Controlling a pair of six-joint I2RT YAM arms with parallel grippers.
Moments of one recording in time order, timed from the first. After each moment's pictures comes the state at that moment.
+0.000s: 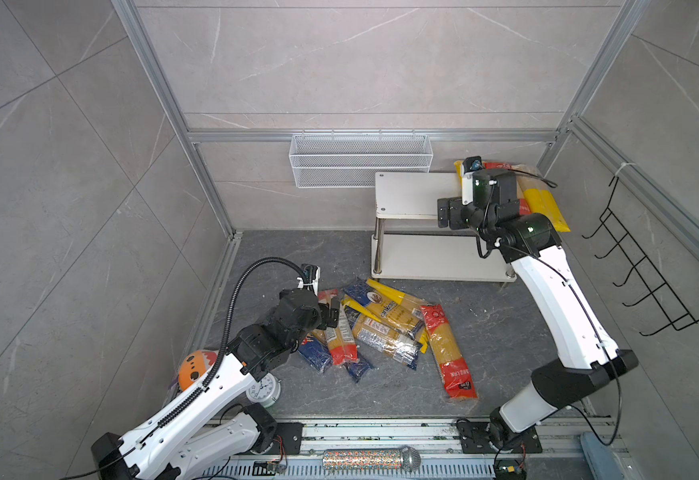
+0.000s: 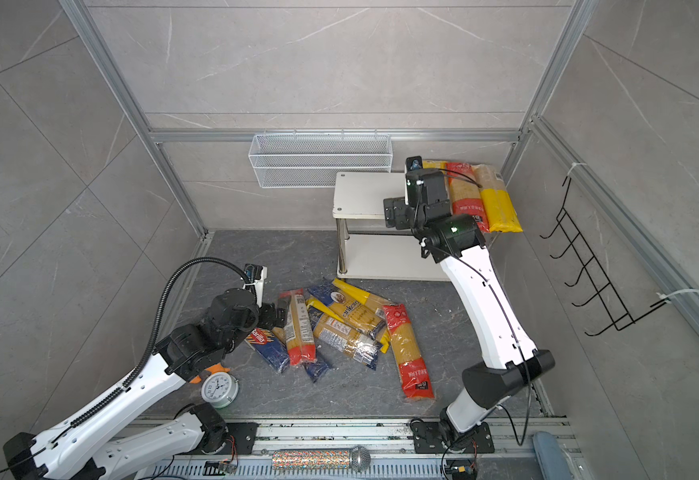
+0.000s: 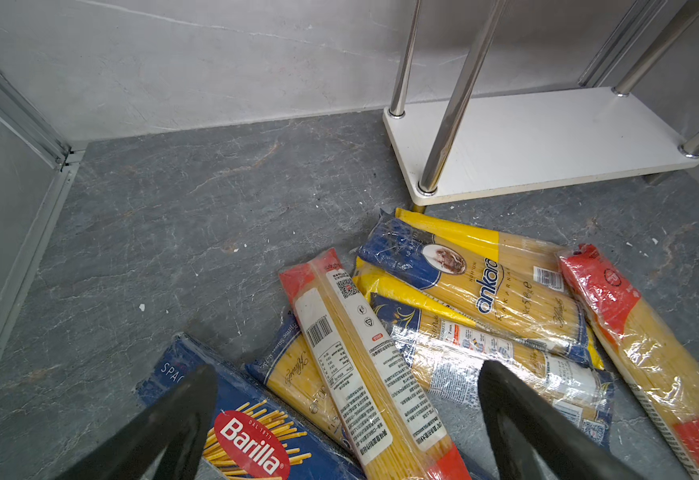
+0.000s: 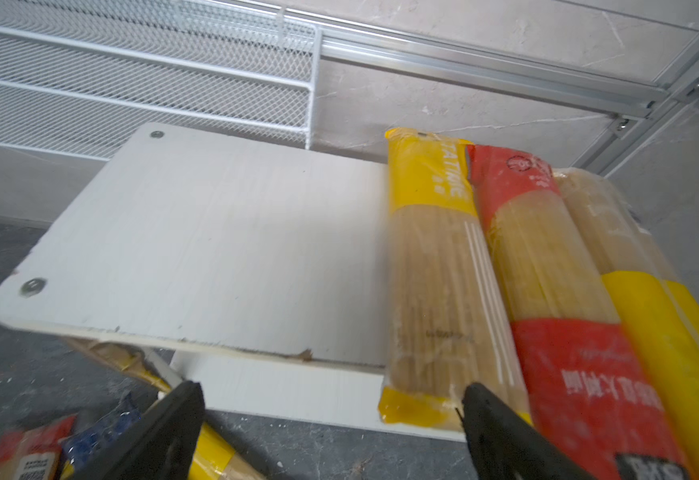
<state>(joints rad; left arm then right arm) -0.77 0.91 0.93 -0.57 -0.41 -0.29 0.42 1.58 2.00 -0.90 0.38 0.02</state>
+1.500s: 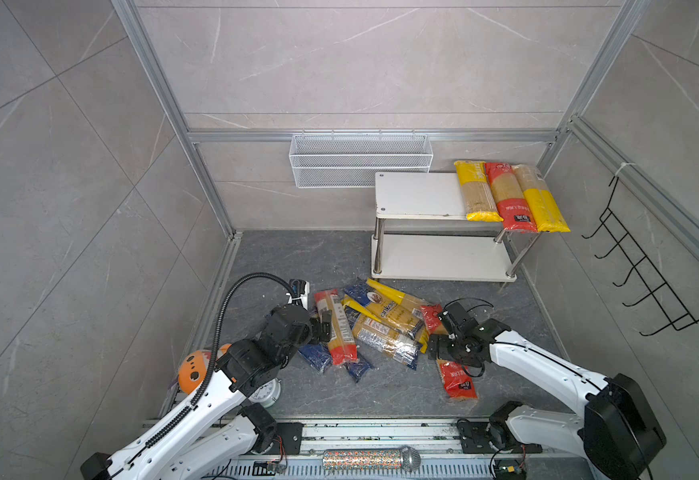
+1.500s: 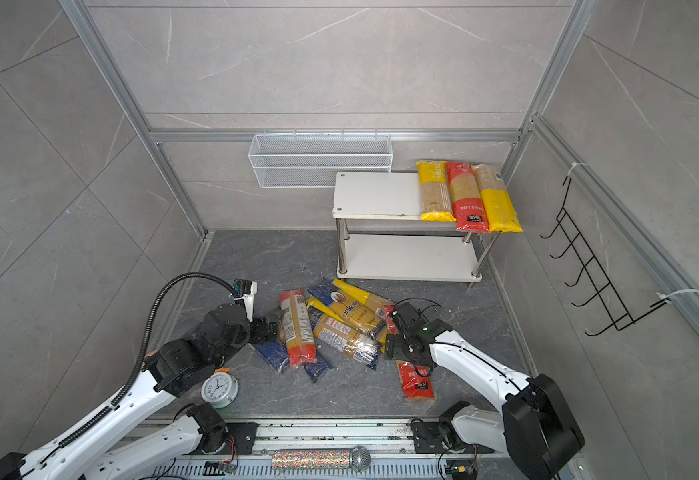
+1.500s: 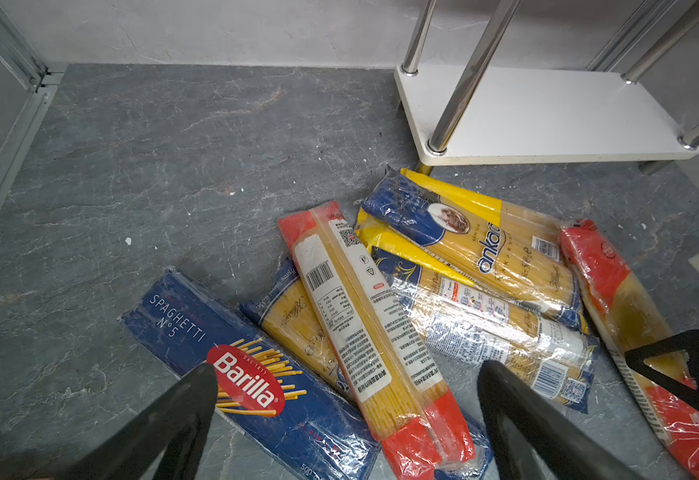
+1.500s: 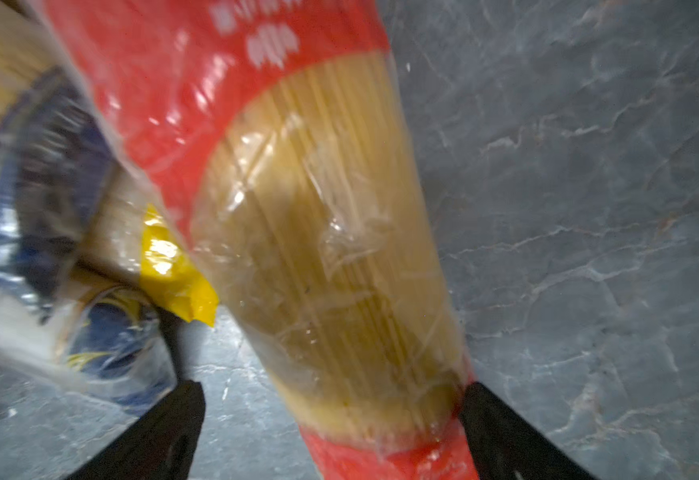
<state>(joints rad) -0.77 0.81 0.82 -0.64 -0.38 -0.41 0.52 1.24 0.67 -0.77 0.09 0.66</state>
